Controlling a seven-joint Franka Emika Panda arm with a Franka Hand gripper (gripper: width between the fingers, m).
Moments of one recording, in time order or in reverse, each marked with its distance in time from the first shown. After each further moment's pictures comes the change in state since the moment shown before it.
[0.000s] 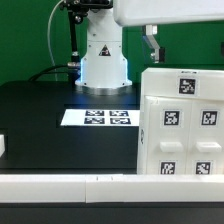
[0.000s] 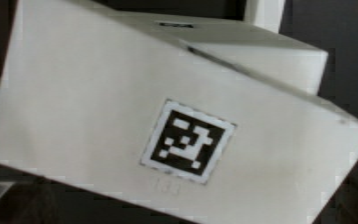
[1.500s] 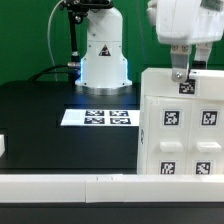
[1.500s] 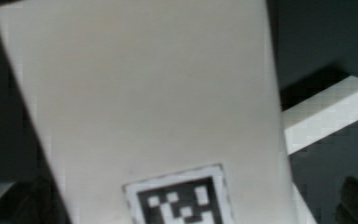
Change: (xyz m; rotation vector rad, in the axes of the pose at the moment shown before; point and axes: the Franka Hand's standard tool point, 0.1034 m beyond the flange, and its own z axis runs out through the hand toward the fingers) arm -0.012 -0.003 0.026 -0.080 -0.110 -0.877
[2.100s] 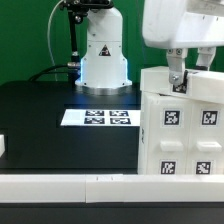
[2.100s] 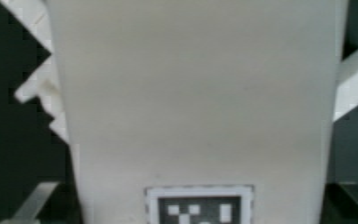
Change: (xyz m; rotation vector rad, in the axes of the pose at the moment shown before) arm 0.000 0.002 0.004 -0.005 0.003 0.224
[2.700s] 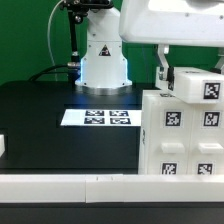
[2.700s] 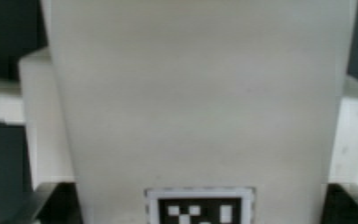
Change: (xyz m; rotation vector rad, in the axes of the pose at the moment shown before) arm 0.005 0.004 -0.001 -0.018 0.049 0.743
